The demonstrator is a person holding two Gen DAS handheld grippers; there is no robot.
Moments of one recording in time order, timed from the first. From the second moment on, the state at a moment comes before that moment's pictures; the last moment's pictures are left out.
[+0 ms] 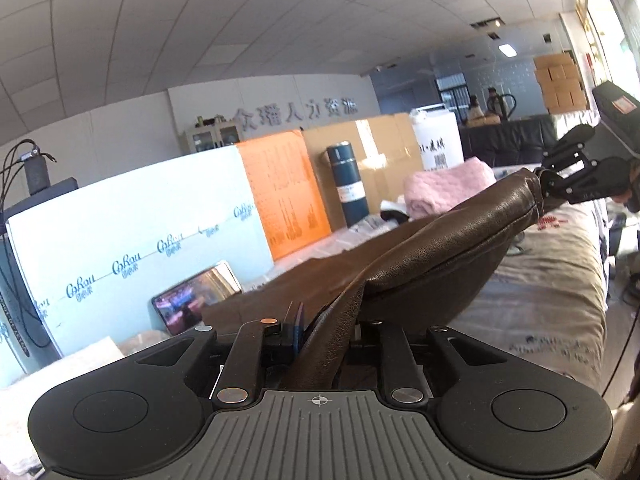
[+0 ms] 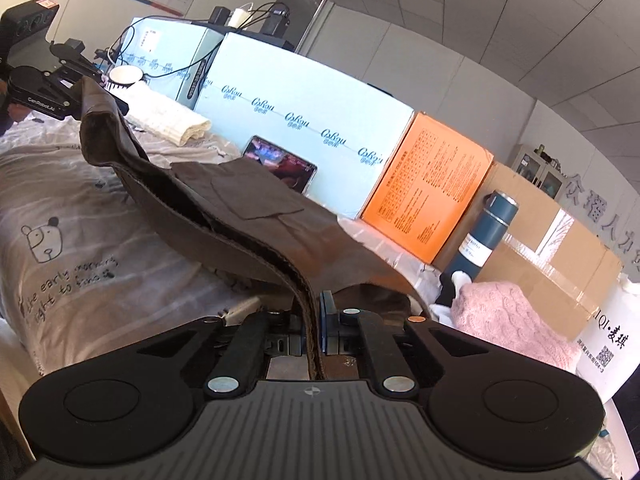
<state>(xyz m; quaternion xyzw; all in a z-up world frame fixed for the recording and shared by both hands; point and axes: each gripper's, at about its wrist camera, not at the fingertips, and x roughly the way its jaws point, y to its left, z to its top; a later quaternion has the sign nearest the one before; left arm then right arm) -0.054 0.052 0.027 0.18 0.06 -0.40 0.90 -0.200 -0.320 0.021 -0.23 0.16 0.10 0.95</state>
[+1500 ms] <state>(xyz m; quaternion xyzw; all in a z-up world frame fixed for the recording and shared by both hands) 0.206 0.018 -0.027 -0.10 0.27 -0.43 0.85 -0.036 -0.445 -0.016 0.10 0.21 0.03 0.97</state>
